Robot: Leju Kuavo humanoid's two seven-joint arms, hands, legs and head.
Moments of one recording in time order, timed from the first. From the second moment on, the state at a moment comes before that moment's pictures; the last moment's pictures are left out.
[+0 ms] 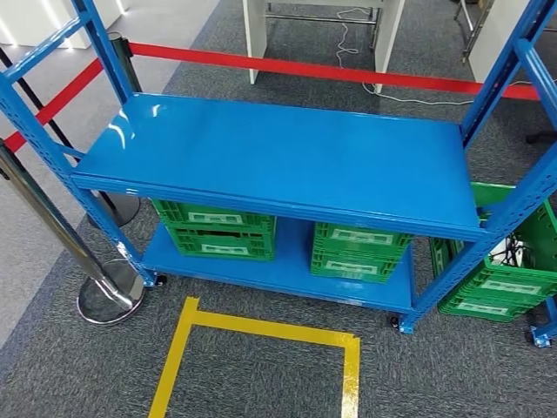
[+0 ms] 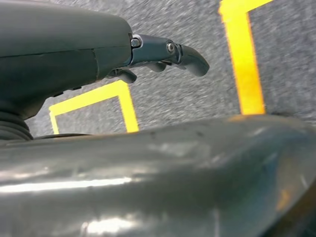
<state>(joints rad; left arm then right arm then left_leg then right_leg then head) -0.02 -0.06 0.19 -0.18 -0.54 0.04 -0.07 -0.05 0.23 -1.19 -0.20 1.19 0.06 -0.04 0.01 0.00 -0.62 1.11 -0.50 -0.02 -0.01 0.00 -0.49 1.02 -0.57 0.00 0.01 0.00</state>
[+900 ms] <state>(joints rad) -0.02 -0.08 0.19 -0.18 -0.56 0.04 -0.07 -0.04 0.22 -1.19 -0.20 1.18 0.07 -0.04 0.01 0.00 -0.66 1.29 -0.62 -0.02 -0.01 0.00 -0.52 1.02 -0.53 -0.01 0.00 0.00</state>
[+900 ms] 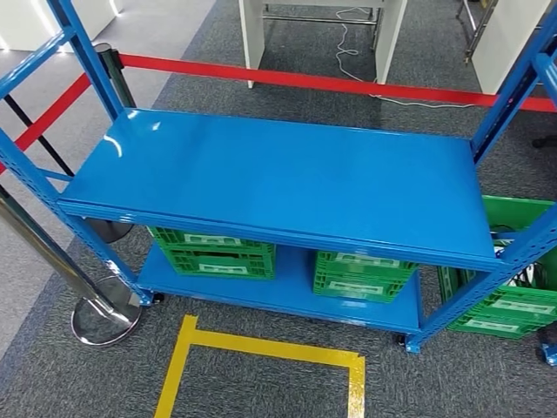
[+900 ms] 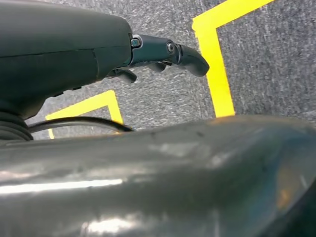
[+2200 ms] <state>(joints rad) -0.02 -0.08 0.21 -0.18 -0.55 0.04 -0.07 -0.06 0.23 -1.21 -0.20 1.19 0.05 -0.02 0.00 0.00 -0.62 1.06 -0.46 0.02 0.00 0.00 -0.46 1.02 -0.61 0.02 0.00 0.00</state>
